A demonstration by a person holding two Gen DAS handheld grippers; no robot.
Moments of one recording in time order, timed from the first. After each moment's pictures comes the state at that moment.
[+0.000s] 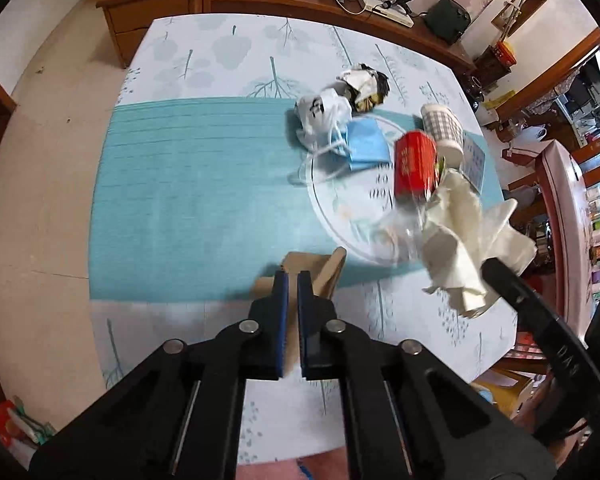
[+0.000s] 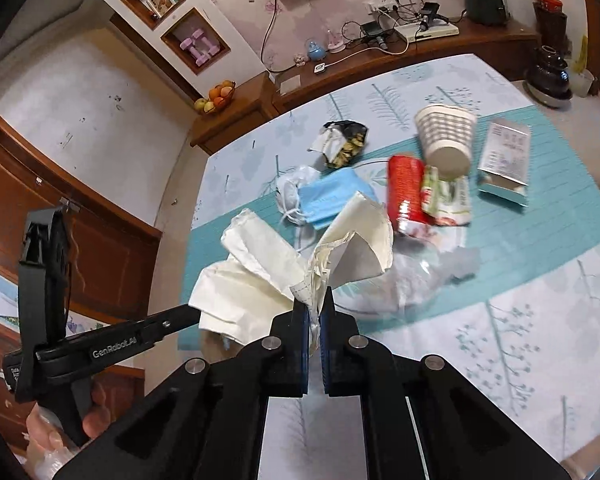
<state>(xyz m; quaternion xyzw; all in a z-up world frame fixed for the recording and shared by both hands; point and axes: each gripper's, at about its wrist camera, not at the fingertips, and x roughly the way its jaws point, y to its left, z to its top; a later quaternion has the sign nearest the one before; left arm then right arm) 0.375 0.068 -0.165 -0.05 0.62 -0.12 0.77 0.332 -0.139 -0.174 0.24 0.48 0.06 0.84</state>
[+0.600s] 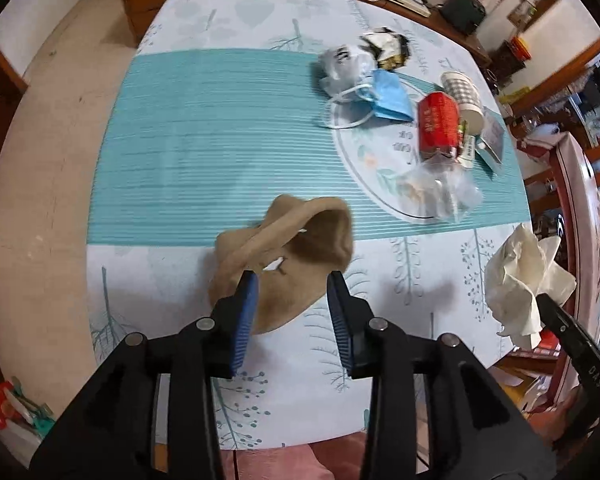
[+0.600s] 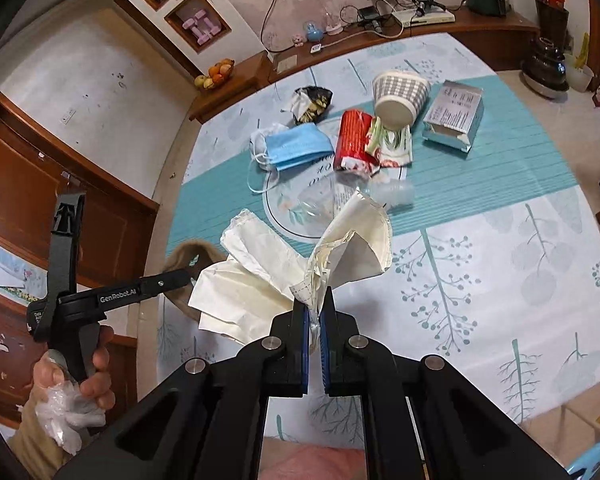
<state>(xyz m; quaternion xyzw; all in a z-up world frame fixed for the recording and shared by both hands) 0.342 0.083 -0.201 -0.06 0.64 -0.09 0.76 0.245 -0.184 -0.185 0.22 0.51 0.08 0.83</state>
